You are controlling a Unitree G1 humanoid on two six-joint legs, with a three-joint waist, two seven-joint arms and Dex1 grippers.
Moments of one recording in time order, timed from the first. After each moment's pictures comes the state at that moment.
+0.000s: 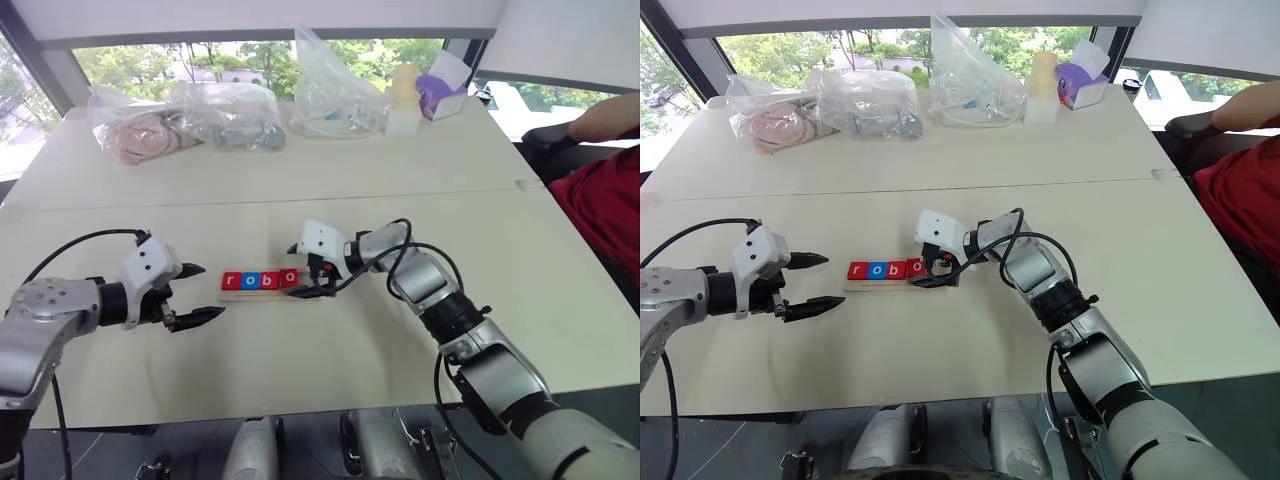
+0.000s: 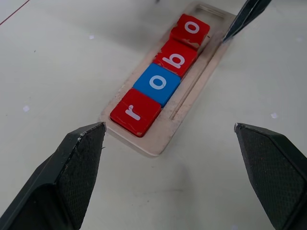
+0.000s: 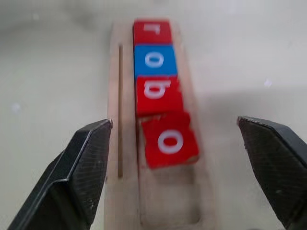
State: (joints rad) left arm -0.06 0.96 0.17 -0.29 -0.43 0.54 -1.01; right arm -0.80 -0.26 0.41 0.30 -0.03 0.35 1.07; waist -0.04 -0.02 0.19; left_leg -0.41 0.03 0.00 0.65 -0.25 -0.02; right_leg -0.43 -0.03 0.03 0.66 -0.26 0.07
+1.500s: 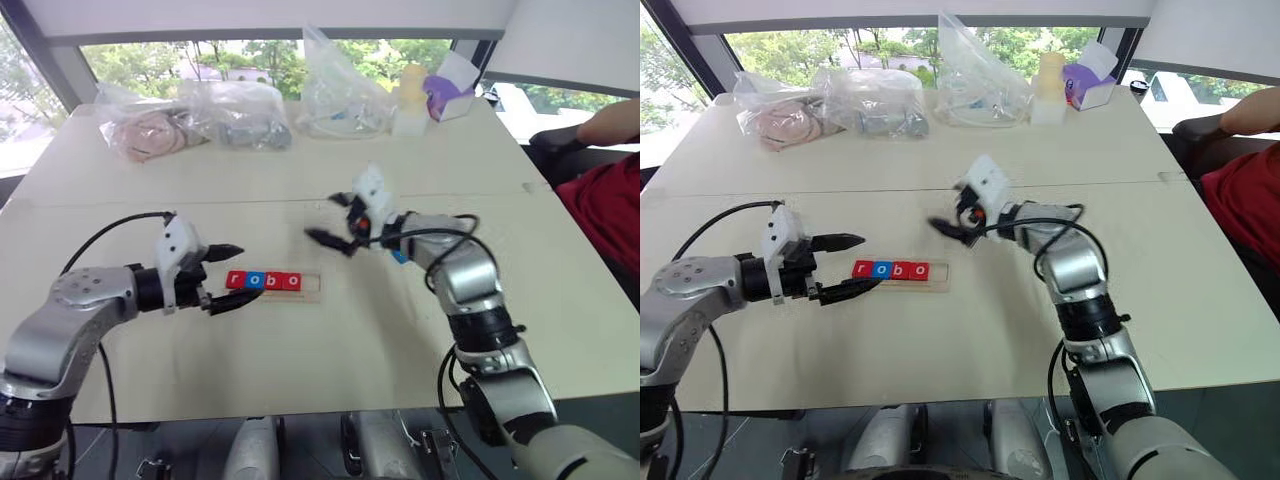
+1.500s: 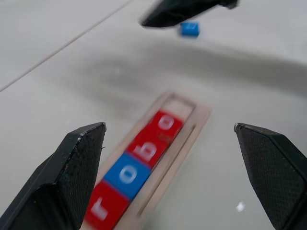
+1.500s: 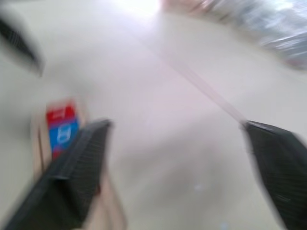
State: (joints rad) left arm -0.24 0.75 0.13 -0.43 -0.62 0.70 -0.91; right arm -0.61 -0.24 0.00 -0.13 0.10 0.73 0.66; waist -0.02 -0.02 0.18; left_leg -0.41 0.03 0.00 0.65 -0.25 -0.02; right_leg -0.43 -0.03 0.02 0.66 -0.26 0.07
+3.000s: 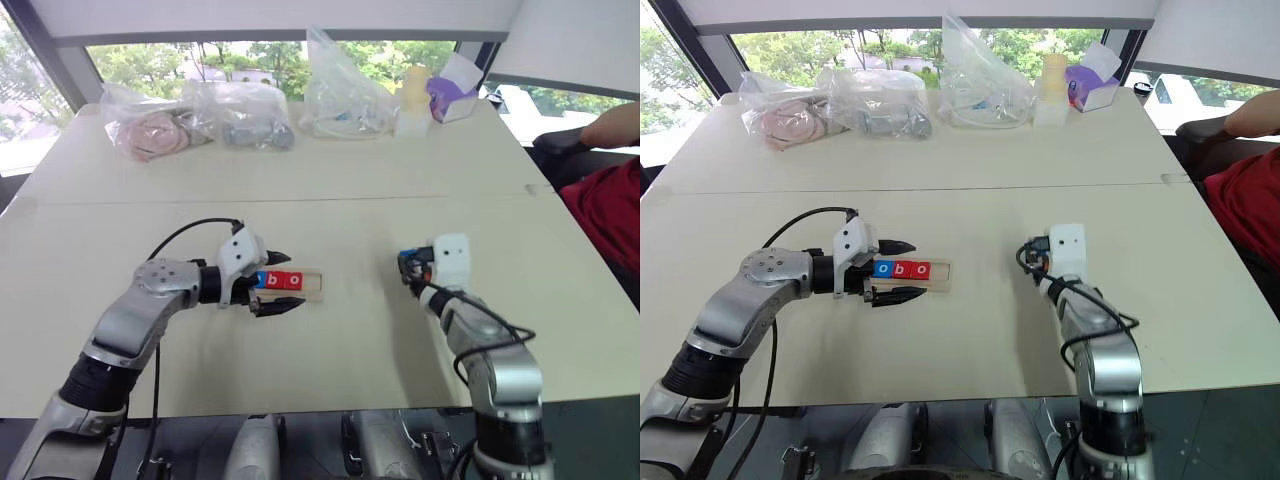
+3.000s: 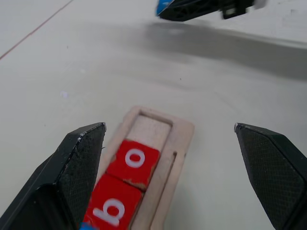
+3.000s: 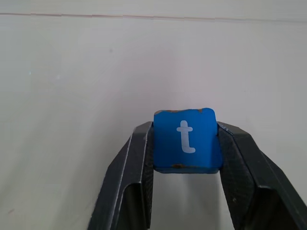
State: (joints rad) left arm -0.37 0.67 -0.16 -0.17 -0.34 0.45 -1.00; right arm -0.12 -0.08 -0.06 -0.54 0.09 0.94 0.11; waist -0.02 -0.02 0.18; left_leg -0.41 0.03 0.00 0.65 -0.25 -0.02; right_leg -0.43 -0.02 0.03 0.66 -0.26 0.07
